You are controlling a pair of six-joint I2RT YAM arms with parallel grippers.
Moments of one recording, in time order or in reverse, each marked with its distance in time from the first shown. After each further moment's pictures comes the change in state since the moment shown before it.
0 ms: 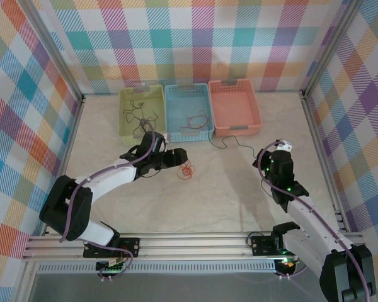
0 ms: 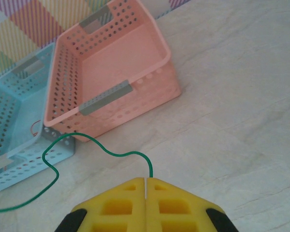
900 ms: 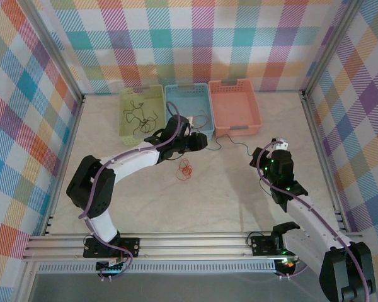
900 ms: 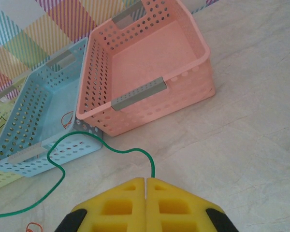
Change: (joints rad) left arm -0.120 0.288 0.371 0.004 -0.082 0.021; right arm 0.000 0.020 -0.009 0.073 -0.098 -0.013
